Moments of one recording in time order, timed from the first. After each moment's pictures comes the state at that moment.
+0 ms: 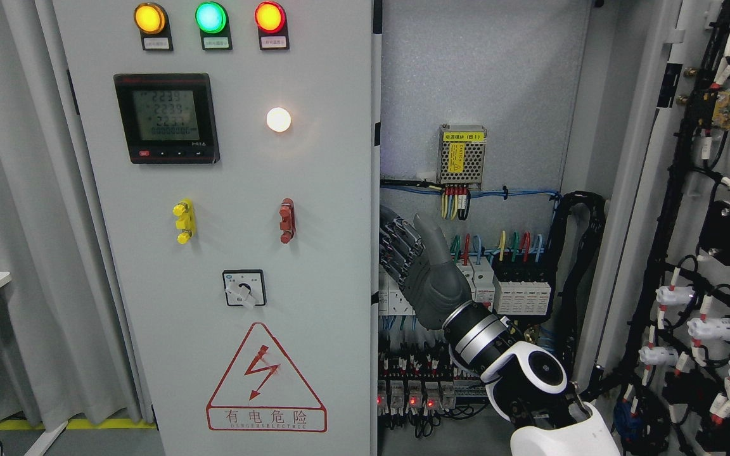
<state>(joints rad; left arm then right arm) -0.04 0.00 -0.12 0.05 0.14 -0.04 -0.19 -0.80 0.00 0.23 -1.34 -0.51 0.16 0.37</state>
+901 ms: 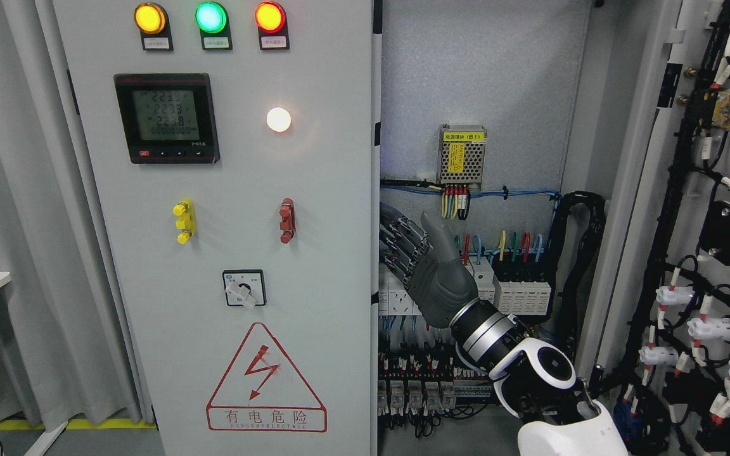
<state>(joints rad) -0.04 0.00 -0.12 0.05 0.14 -0.04 -0.18 -0.80 0.00 0.20 -1.34 -0.51 0.19 0.39</state>
